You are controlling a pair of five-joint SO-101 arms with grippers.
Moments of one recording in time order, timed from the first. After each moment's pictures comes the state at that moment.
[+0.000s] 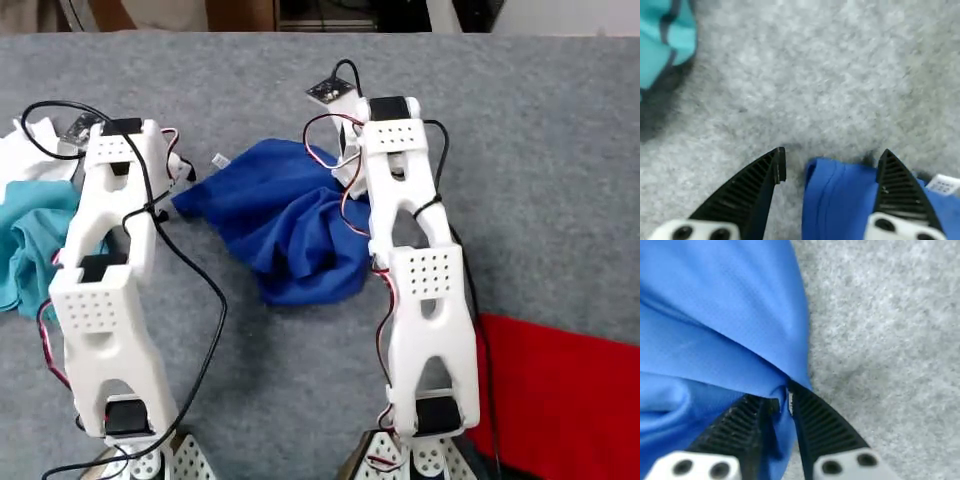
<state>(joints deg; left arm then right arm) -8.9 36.5 -19.8 73.2 45.0 -10.5 61.1 -57.5 91.0 20.4</state>
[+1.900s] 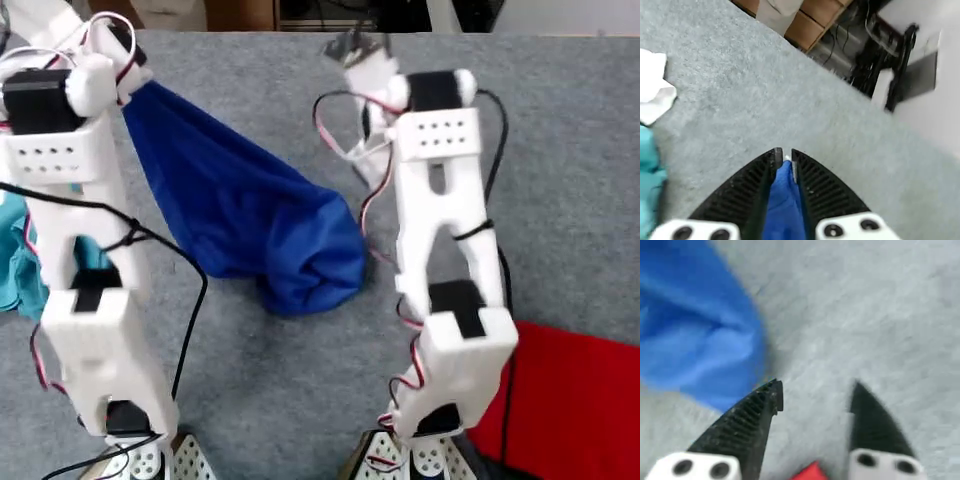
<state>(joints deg) -6.9 20.5 -74.1 100.4 19.0 -12.0 16.8 -28.3 100.7 20.1</state>
